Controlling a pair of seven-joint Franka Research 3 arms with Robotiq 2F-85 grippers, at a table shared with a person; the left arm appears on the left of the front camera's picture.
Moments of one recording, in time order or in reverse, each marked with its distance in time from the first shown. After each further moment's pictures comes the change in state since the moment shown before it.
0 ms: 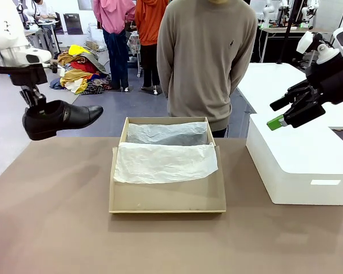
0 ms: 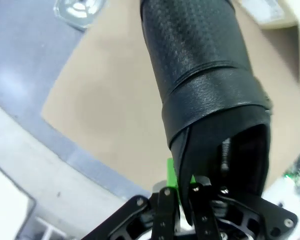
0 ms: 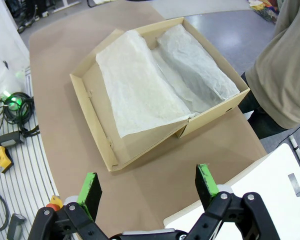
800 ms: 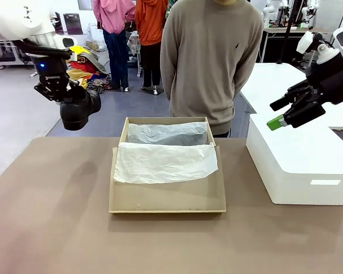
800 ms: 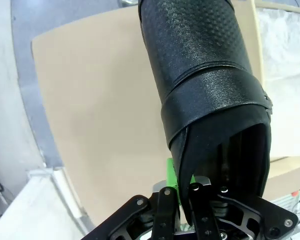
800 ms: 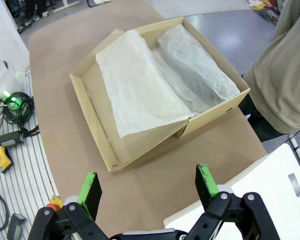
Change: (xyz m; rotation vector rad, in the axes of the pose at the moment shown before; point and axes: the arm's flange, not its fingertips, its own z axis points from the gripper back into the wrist) left arm 0.046 -0.096 0.025 0.034 -0.058 0.699; right arm 0.000 0.000 0.000 0.000 0.000 0.000
